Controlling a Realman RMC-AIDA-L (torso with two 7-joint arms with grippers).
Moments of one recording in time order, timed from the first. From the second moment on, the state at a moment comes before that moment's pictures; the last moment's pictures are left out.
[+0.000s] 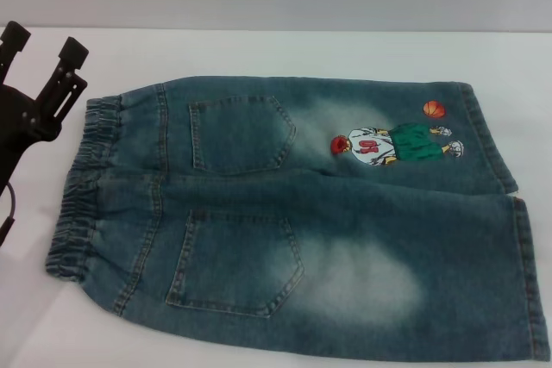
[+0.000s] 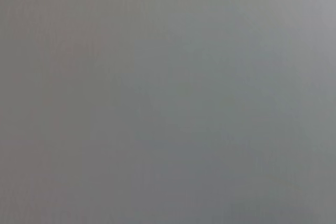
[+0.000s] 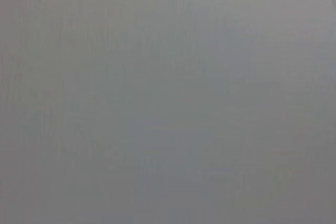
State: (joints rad) left arm -0.35 -2.08 1.33 0.06 0.38 1.72 -0.53; right arm 0.48 2.08 -1.04 -0.10 -0.04 -1.47 0.23
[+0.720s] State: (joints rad) left arm -0.35 -2.07 1.30 0.07 0.36 1.68 -0.66; right arm 0.48 2.08 -1.04 -0.10 -0.04 -1.46 0.22
